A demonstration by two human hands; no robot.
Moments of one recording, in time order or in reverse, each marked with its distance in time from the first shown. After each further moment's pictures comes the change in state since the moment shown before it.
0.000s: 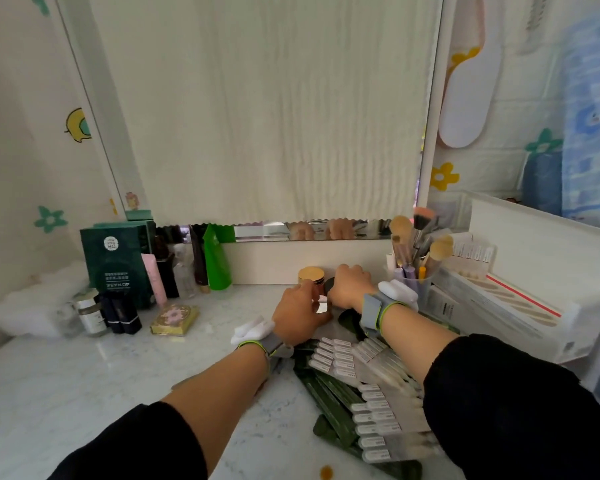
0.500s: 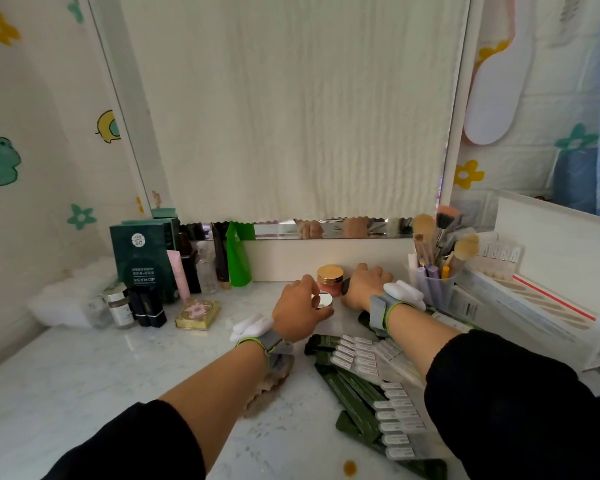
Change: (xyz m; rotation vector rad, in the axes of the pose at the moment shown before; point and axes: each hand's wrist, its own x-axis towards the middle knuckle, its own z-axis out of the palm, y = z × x) left_hand -0.007 -0.022 -0.025 0.005 0.029 -0.034; right_hand -0.001 -0.011 0.010 -0.079 0.008 0.122
